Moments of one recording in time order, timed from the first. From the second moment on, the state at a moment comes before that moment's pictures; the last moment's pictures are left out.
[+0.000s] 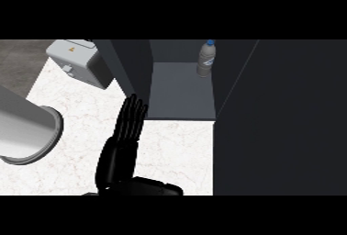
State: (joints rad) left arm -0.14 0.24 -0.64 -1.71 0.51 0.52 -0.39; right arm 0.85 -0.26 0.03 -2.39 -0.36 0.74 -0.14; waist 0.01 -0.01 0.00
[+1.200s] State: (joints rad) left arm 0.21 0.47 -0.50 -1.97 0.60 0.39 -0.47; right arm 0.62 -0.14 0.57 -2.48 0.02 0.55 0.19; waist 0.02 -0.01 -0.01
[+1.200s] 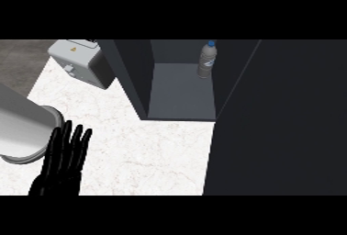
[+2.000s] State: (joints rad) left arm 0.33 0.55 -0.40 -2.01 0.68 0.26 -0.52; right arm 0.21 -0.13 0.73 -2.45 0.10 0.49 0.42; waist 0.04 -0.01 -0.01
